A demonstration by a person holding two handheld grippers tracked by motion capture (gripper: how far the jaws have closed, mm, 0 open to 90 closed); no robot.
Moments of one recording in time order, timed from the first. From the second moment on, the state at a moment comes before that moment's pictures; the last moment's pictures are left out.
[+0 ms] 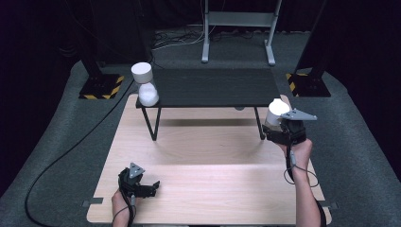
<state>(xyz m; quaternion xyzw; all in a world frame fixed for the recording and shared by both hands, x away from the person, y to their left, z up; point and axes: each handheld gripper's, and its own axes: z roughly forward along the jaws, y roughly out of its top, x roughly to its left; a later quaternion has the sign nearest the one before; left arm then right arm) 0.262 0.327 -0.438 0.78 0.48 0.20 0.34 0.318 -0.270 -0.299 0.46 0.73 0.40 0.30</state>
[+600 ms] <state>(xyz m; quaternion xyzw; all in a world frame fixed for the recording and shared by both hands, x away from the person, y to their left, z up) 0.262 0.326 -0.439 0.78 0.48 0.21 0.34 0.325 -0.269 -0.282 0.46 0.73 0.41 0.30</state>
